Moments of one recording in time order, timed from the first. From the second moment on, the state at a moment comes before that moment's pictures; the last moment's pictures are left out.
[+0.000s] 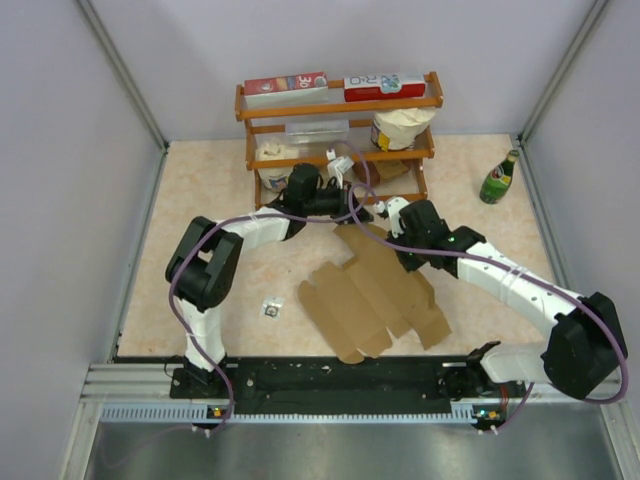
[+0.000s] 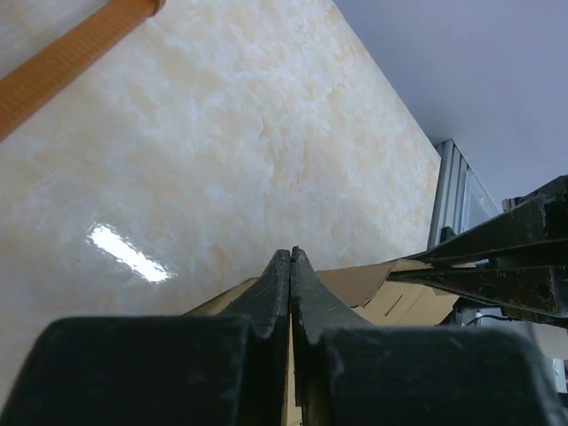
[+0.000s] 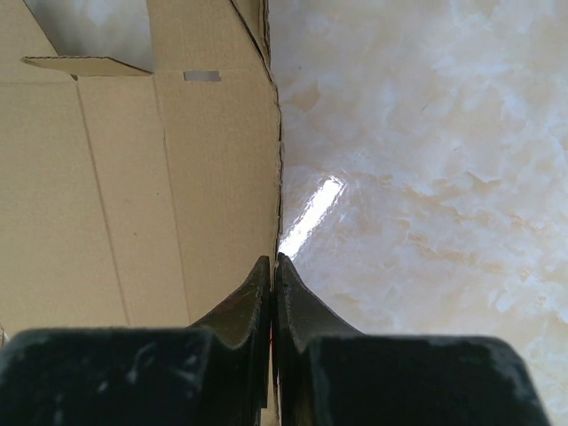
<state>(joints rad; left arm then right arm) -0.53 1.94 1.25 0.38 0.77 -0.52 0.61 1.28 0.93 -0.57 0.06 -0.06</state>
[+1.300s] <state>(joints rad) -0.29 1.71 1.03 0.43 0.80 -0.53 0.74 1.40 1.00 -0.56 0.31 -0.14</state>
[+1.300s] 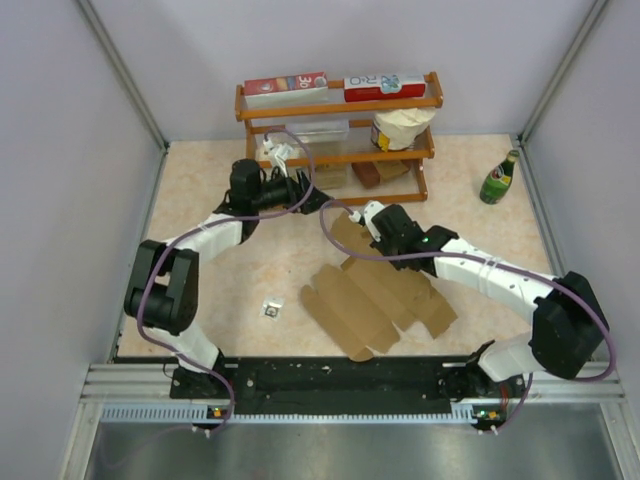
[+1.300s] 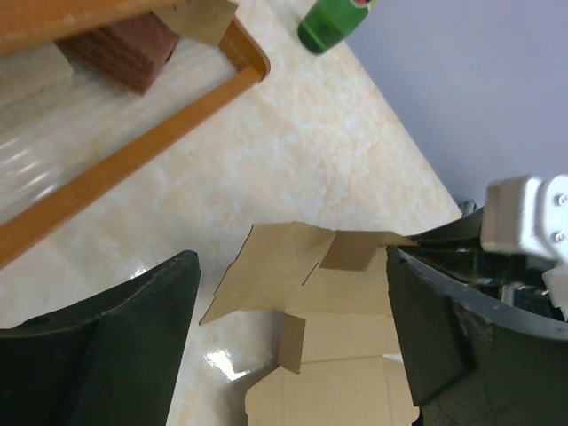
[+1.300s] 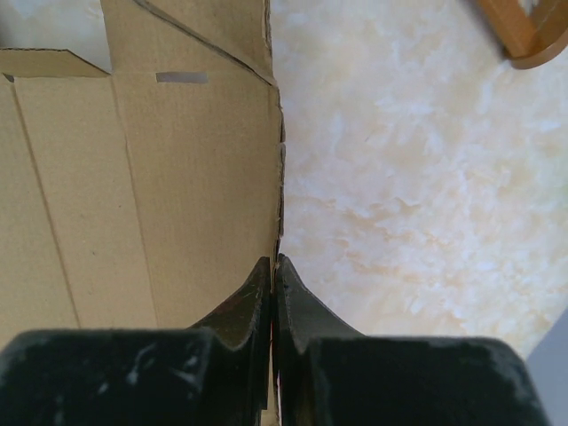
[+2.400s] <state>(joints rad) -0.22 1.36 0.86 0.19 0.28 -0.40 0.78 1.28 0.94 -0.42 0.33 -0.47</state>
